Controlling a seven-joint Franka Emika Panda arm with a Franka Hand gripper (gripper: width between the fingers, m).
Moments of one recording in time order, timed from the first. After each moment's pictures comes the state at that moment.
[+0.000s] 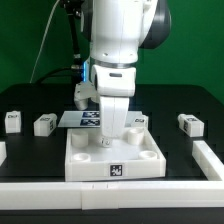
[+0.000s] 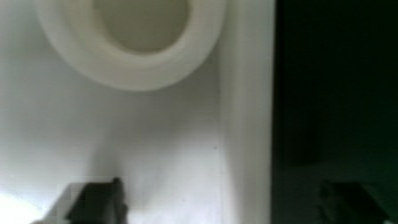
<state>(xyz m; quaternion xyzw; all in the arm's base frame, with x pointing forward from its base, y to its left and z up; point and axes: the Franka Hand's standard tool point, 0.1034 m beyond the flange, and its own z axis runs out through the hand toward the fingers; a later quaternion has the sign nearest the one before) 0.440 -0.014 0.008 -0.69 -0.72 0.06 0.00</state>
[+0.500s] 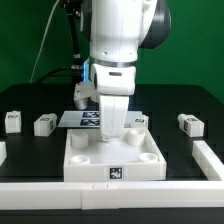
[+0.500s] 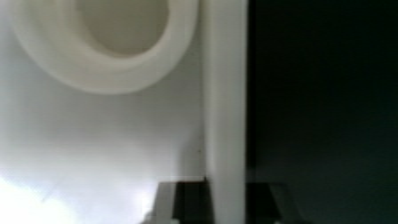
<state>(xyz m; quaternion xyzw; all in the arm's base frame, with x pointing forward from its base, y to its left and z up) 0.443 -0.014 0.009 -0.69 -0.72 0.05 0.00</state>
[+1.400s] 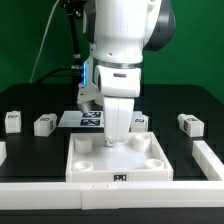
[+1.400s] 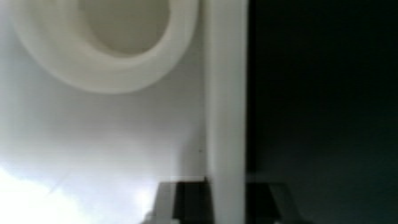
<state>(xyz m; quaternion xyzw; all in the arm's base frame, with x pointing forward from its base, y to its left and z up) 0.469 -0.001 0.008 -0.69 -0.72 0.04 -0.01</state>
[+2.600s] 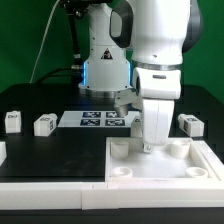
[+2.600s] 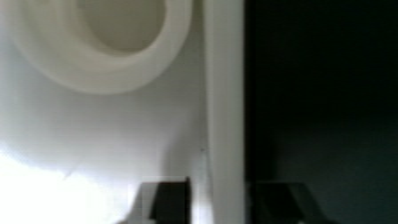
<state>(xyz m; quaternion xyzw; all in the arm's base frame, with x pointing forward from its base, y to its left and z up) 0.492 0.064 0.008 -0.73 -0.69 0.02 -0.02</state>
